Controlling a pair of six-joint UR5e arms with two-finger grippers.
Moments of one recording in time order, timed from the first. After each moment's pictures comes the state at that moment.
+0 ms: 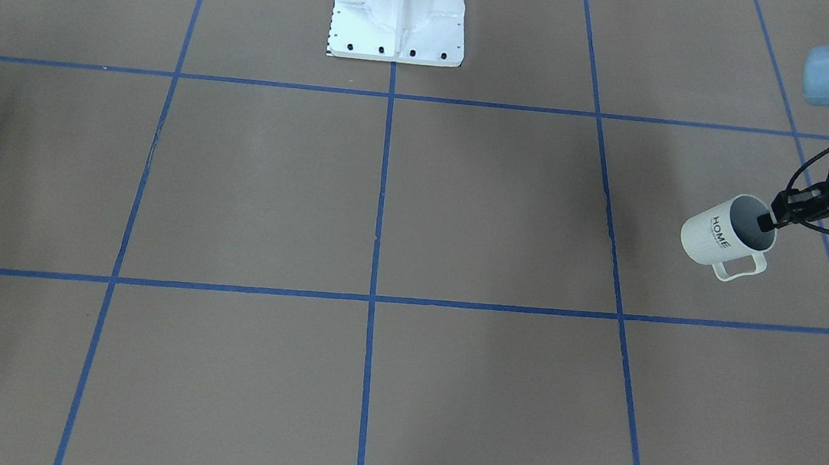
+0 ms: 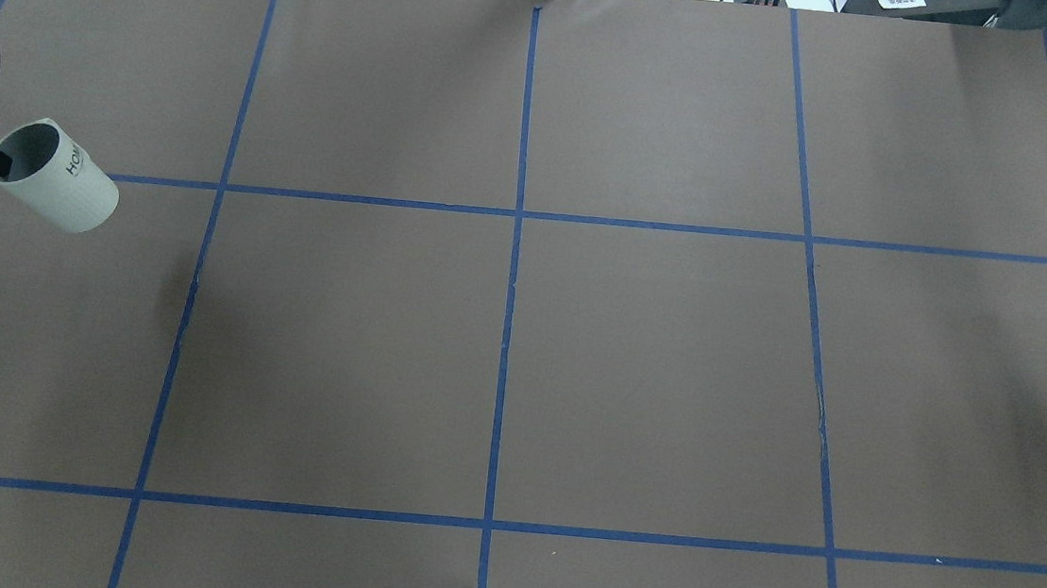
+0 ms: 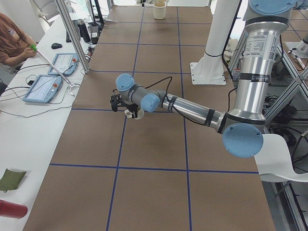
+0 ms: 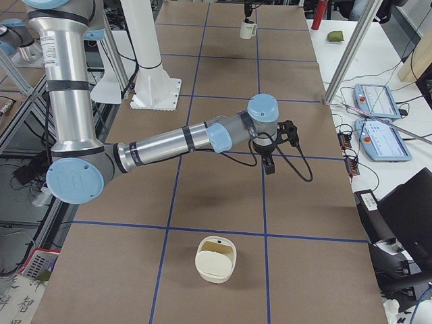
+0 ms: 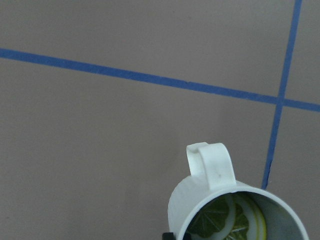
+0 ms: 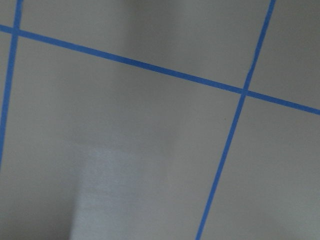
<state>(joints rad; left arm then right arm) -1.22 -1.74 -1.76 -1.66 -2.48 -0.78 1.37 -1.46 1.80 -1.36 2.39 0.28</state>
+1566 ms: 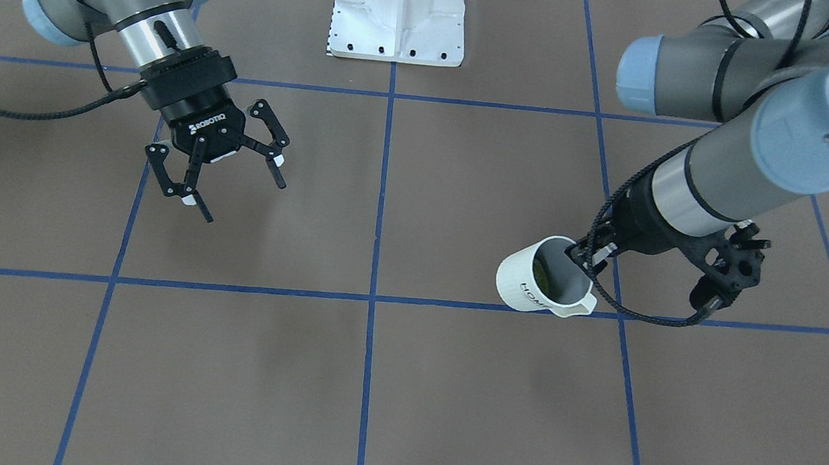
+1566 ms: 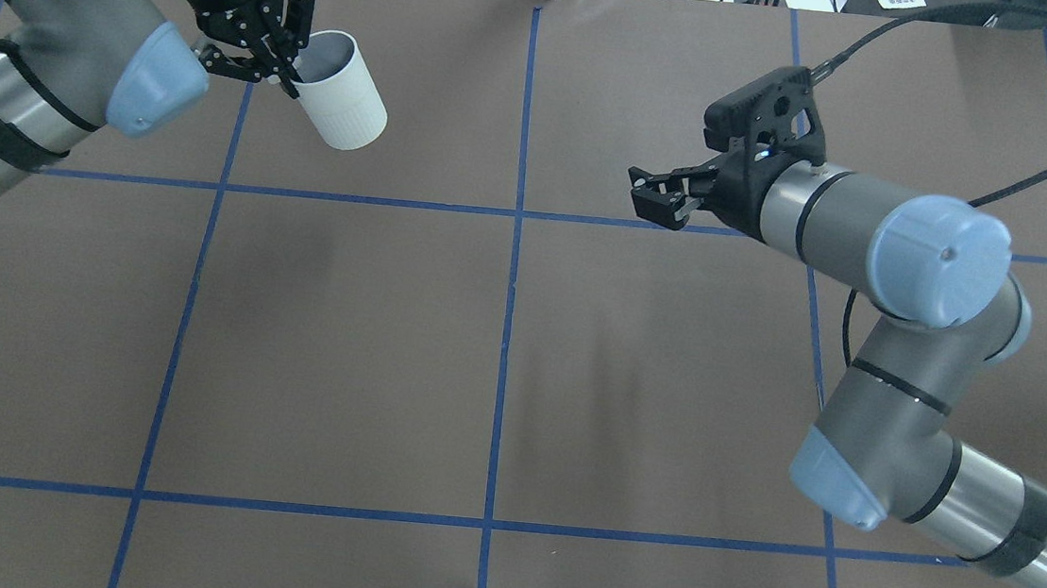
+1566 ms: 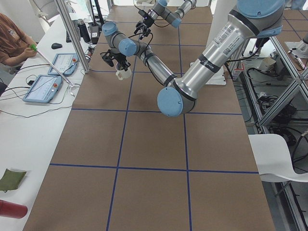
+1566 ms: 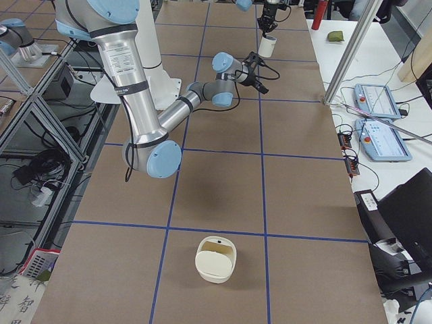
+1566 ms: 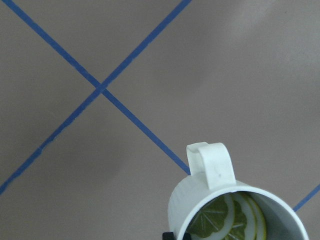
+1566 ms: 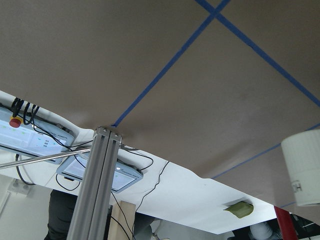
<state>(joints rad) -1.01 -2.33 -1.55 -1.45 -2.42 -1.65 0.60 -1.20 1.83 -0.80 1.43 0.59</state>
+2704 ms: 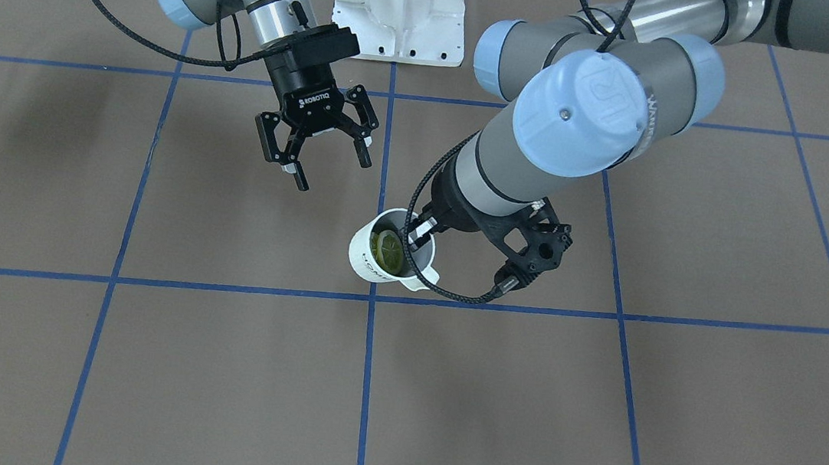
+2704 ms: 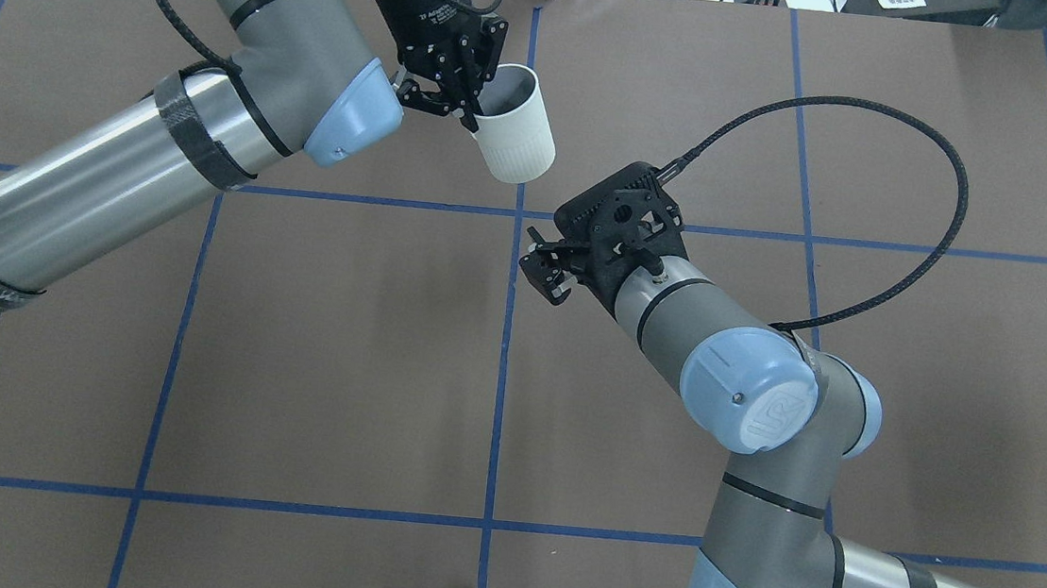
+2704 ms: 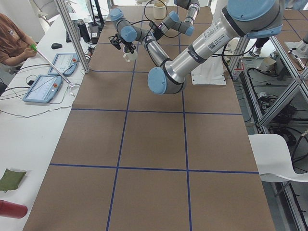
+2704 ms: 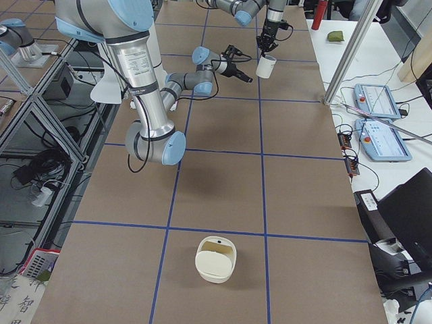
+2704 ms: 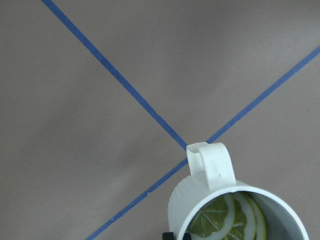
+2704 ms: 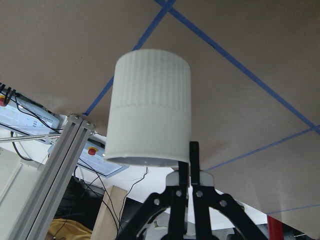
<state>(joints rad) -0.87 -2.56 -1.35 -1.59 -2.43 -1.78 0.39 -1.10 1.81 -0.90 1.14 0.55</state>
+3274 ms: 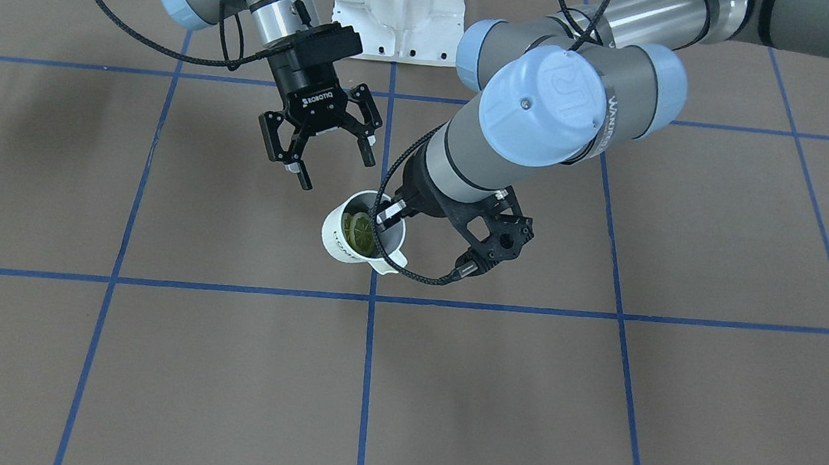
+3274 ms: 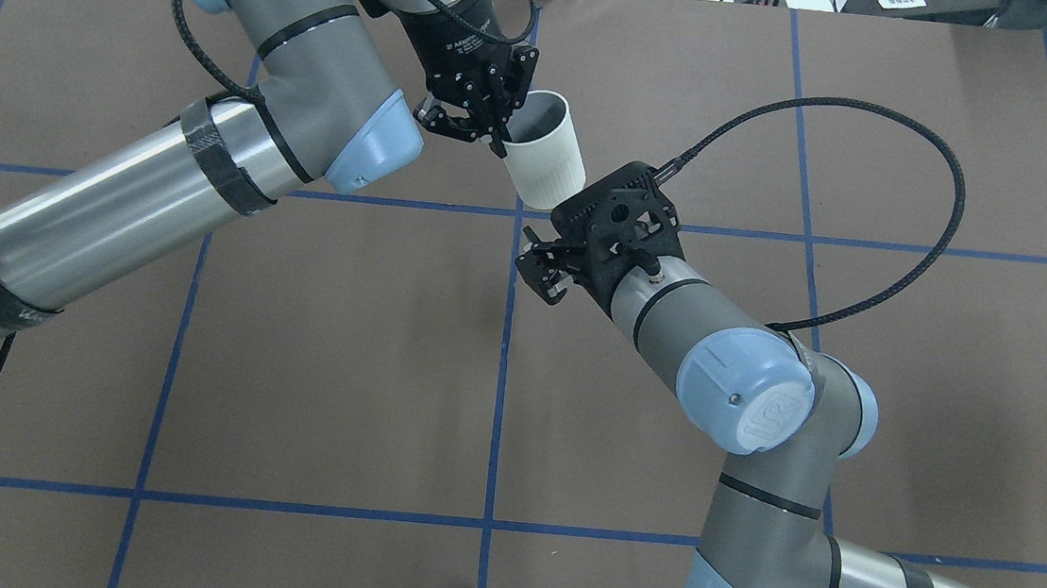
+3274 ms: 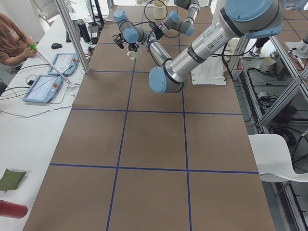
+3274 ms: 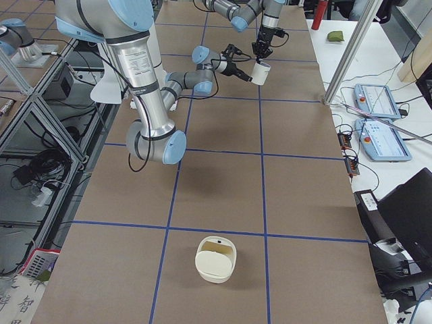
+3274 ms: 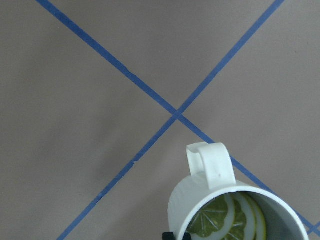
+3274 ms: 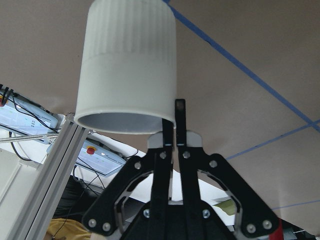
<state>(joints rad) -0.84 -2.57 -1.34 -1.65 -2.46 -1.77 0.39 -1.10 1.81 -0.90 1.14 0.56</state>
